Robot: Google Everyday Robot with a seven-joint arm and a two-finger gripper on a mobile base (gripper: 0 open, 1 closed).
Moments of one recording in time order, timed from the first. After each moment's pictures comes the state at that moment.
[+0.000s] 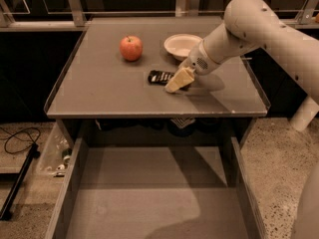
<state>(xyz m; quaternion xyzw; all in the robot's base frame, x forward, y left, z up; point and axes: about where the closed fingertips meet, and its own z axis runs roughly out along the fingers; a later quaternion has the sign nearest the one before) 0.668 -0.077 0.828 -0.49 0.80 0.19 0.29</state>
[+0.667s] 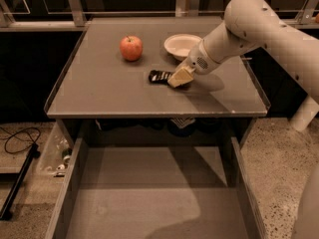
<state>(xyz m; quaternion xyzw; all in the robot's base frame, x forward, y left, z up) 0.668 -0.077 0.828 -0.49 0.80 0.19 0.29</state>
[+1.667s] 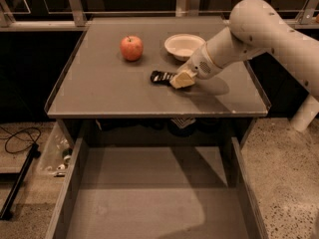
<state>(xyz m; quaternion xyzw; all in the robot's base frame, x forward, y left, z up) 0.652 -0.079 0.833 -0.49 0.79 0.20 0.30</state>
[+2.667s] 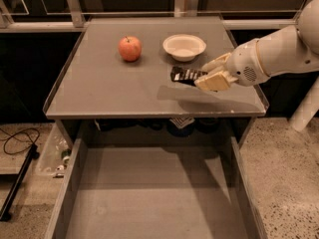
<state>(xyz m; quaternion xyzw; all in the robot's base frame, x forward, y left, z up) 0.567 -0.132 0.899 -0.48 0.77 0.20 0.38</state>
